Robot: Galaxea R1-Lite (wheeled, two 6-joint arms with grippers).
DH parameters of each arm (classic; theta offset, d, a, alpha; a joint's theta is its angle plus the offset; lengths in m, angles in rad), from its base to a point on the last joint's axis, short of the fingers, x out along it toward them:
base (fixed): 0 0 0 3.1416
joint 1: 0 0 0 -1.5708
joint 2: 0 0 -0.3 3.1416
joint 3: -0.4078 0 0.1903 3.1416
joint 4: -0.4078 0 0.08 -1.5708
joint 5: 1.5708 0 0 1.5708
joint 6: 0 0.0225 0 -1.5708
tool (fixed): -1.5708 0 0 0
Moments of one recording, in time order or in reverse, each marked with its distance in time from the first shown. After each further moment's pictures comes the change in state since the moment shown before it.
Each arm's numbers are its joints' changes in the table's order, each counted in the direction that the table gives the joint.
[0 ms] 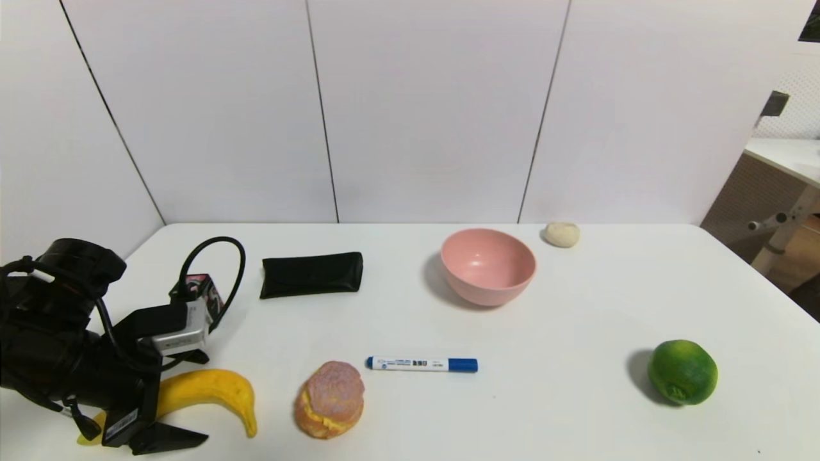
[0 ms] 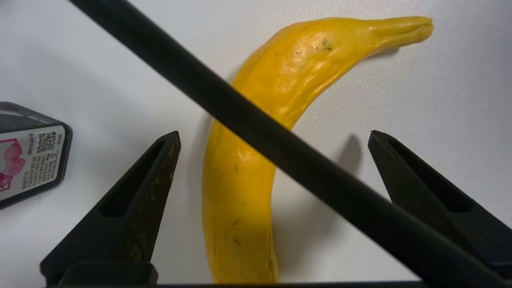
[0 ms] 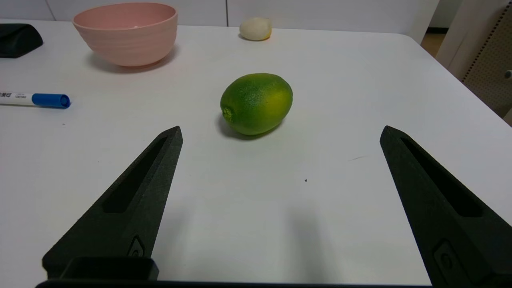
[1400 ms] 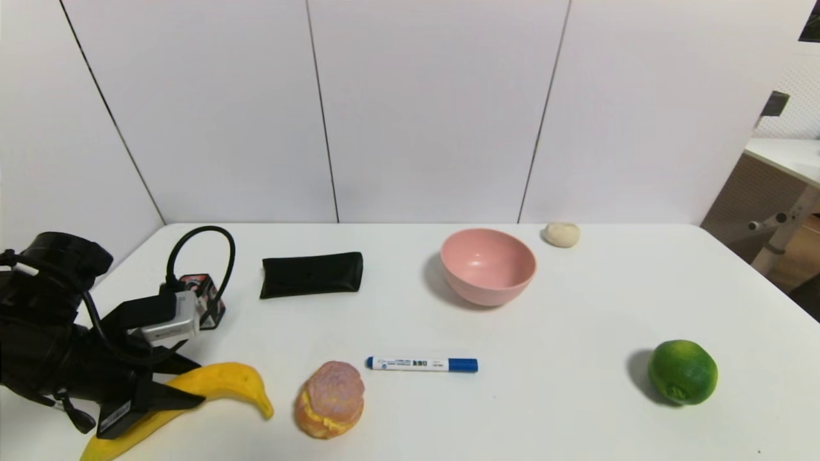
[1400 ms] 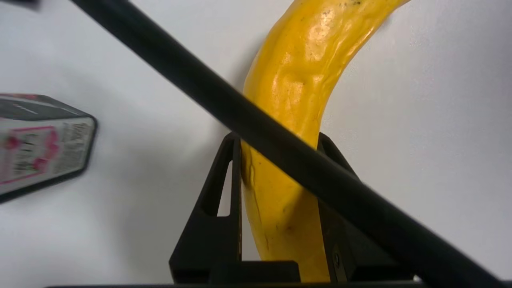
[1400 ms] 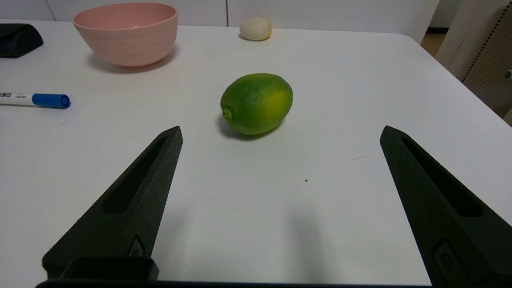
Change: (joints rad) left arm -0.028 0.022 -0.022 -0.003 -0.034 -0.005; right arm 0.000 0.000 0.000 0.000 0.000 0.000
